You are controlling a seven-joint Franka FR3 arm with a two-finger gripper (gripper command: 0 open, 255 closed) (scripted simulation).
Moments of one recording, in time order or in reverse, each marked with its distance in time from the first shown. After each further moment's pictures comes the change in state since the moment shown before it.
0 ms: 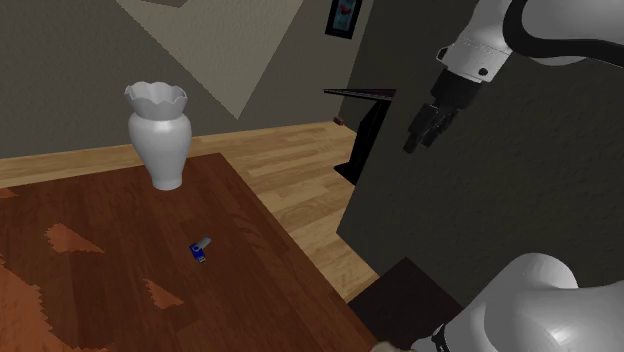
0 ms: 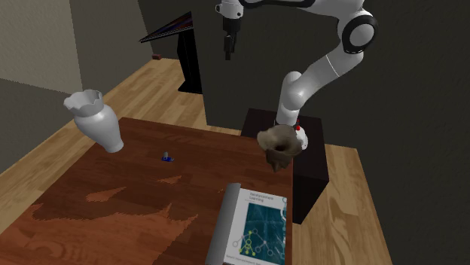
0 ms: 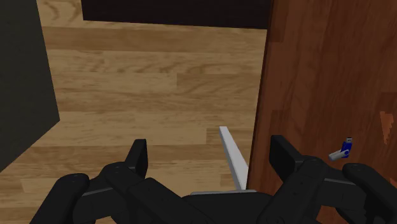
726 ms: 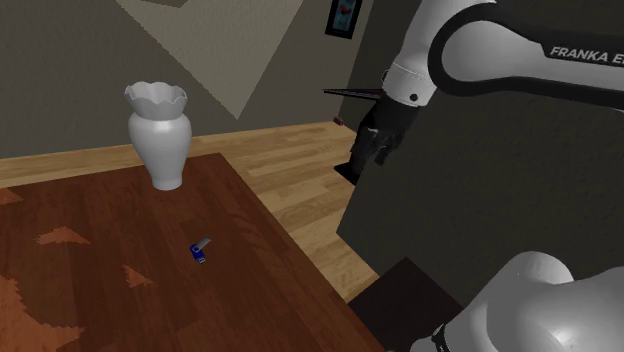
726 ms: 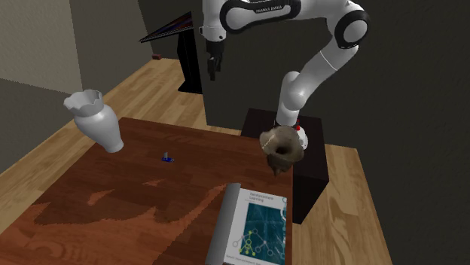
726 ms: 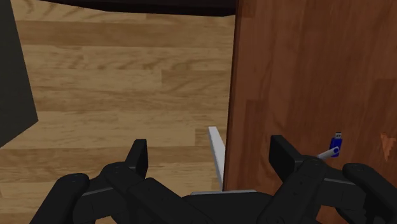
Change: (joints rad) arm 0.047 0.145 0.150 -0.063 0.078 0.198 0.161
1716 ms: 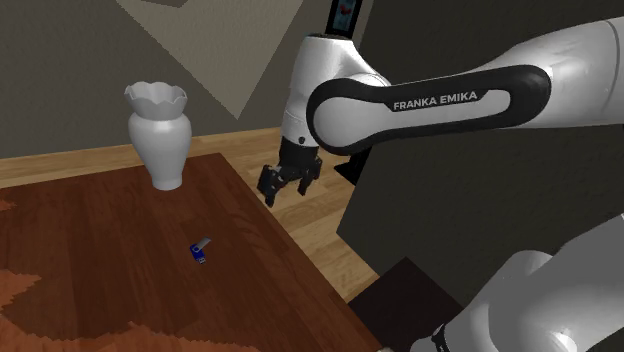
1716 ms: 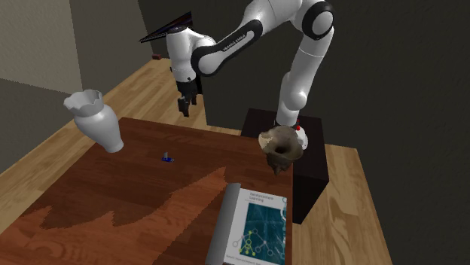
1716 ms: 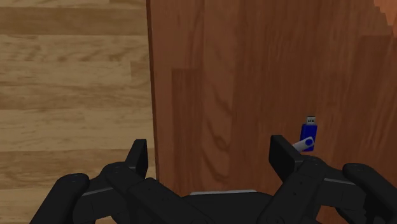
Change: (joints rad) arm 0.046 0.451 0.231 0.126 -0.015 0.307 0.288
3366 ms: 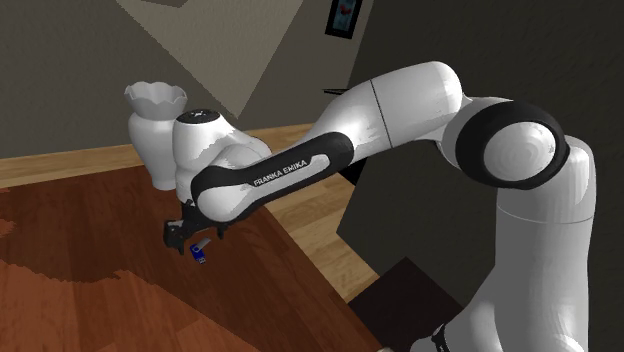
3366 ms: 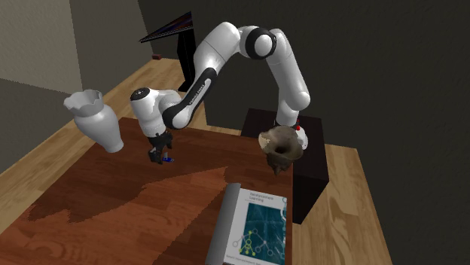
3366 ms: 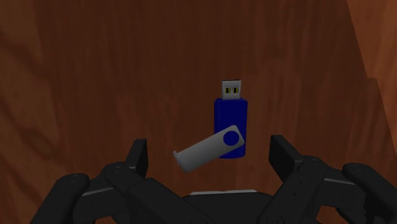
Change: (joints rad) arm 0.183 0.705 0.037 0.462 -0.304 0.158 0.373
